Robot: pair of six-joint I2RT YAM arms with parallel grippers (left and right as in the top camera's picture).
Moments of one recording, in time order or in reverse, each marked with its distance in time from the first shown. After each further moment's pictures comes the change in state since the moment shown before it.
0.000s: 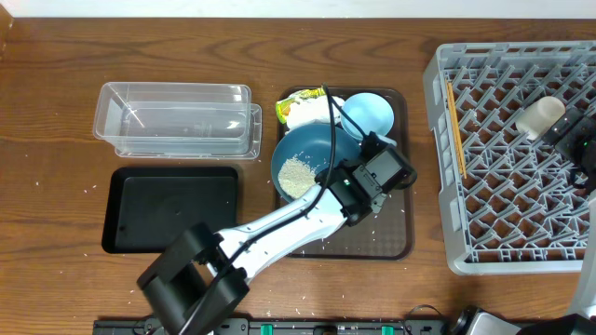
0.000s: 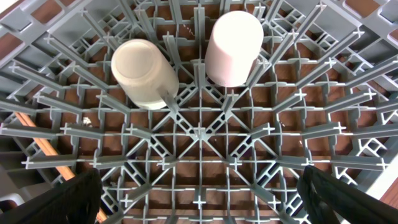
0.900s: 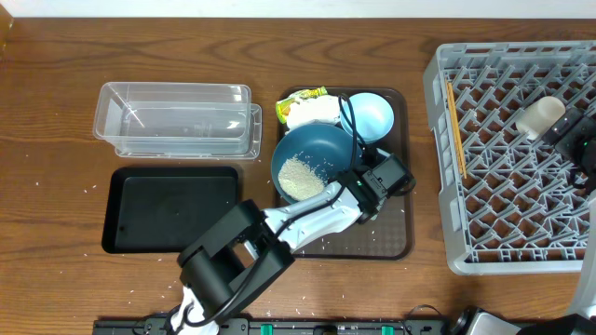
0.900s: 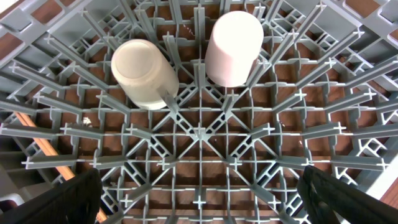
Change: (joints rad) left arm 0.000 0.183 0.000 0.032 -0.002 0.011; right arm 0.000 0.000 0.000 0.000 0.000 0.000
